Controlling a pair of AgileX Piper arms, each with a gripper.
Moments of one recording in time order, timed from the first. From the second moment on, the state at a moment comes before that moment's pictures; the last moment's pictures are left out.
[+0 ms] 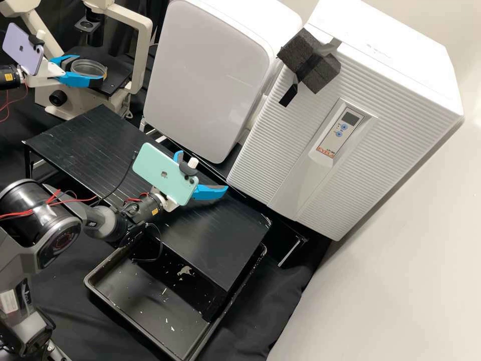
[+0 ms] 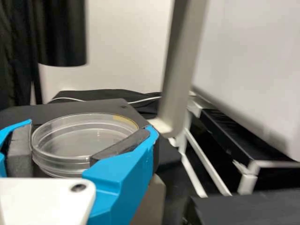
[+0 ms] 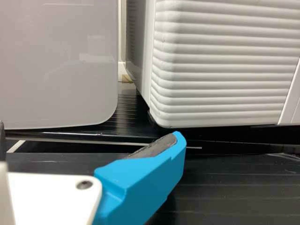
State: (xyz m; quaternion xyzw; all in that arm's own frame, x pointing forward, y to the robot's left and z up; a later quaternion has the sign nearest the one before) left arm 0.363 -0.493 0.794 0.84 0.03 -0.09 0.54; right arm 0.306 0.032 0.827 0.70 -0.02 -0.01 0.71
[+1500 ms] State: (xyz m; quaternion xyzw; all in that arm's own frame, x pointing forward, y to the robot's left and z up) left arm 0.413 -0.489 0.797 0.85 0.04 -0.05 0.52; right arm 0.306 0.032 0.827 0.70 -0.02 -0.01 0.71
